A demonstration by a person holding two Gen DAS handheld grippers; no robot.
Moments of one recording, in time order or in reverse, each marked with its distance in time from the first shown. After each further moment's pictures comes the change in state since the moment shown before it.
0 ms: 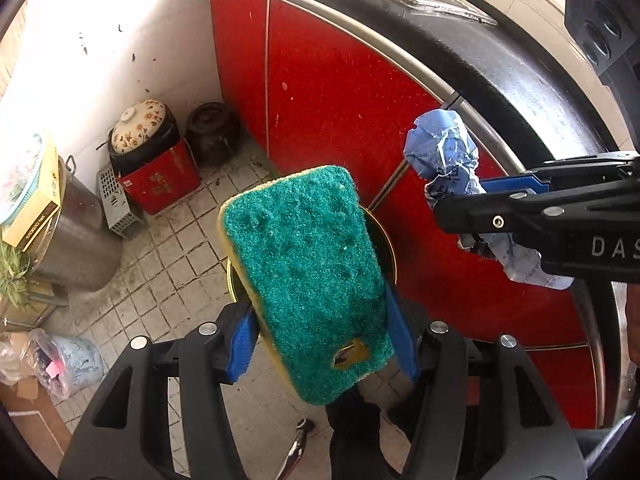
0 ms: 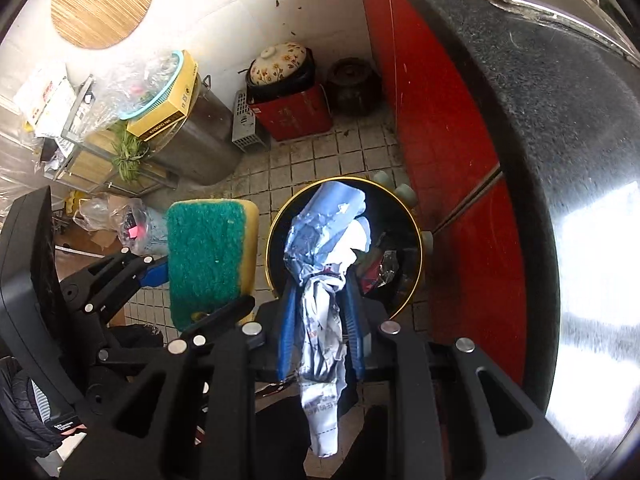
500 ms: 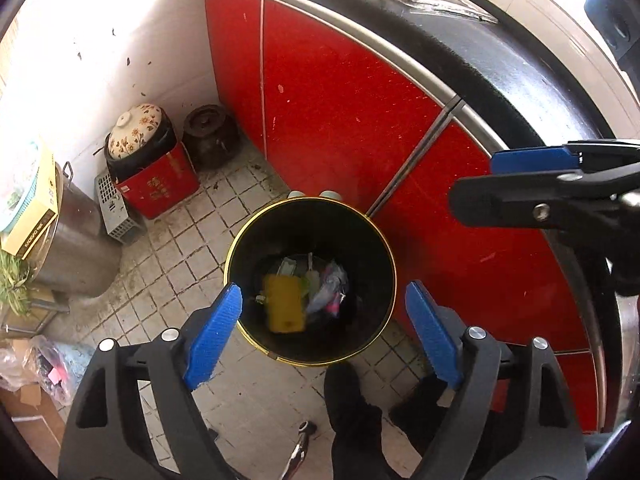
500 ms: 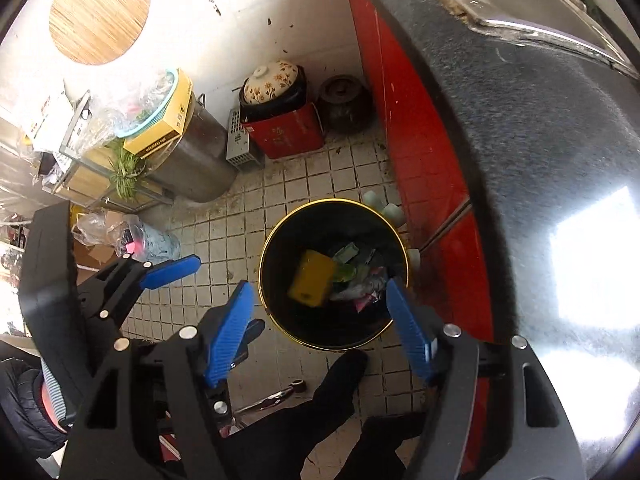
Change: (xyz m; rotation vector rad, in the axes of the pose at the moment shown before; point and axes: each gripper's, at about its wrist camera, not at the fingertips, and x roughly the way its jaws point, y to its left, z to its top) left arm 0.003 -0.006 0.009 0.019 0.001 0.009; right arm -0.023 -0.016 0.004 0.024 -0.062 -0.014
